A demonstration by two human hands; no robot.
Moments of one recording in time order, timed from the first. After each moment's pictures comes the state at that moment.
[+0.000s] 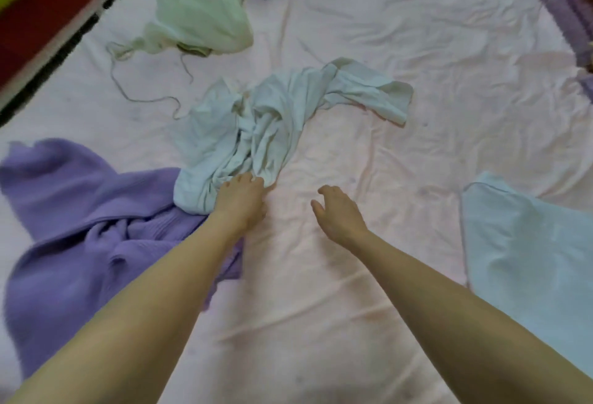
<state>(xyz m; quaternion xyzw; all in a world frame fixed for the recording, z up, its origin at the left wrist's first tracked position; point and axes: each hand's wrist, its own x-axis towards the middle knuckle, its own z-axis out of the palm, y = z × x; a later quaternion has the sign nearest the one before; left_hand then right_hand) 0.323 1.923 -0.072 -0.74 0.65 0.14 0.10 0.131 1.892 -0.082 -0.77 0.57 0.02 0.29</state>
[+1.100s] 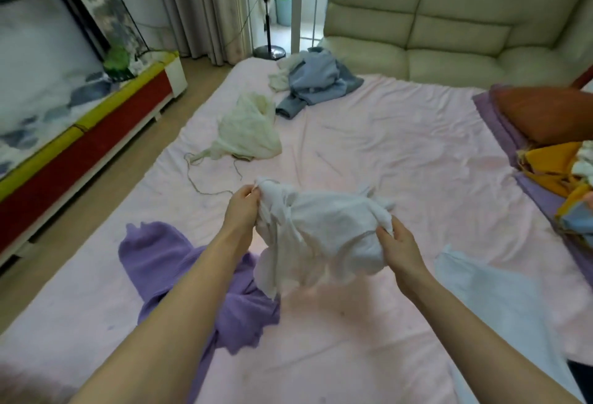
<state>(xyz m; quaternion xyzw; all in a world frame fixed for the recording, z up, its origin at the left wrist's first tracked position) 0.379 1.967 0.199 -0.67 0.25 0.45 -0.53 0.116 1.952 0.178 -0.53 0.60 -0.36 0.48</state>
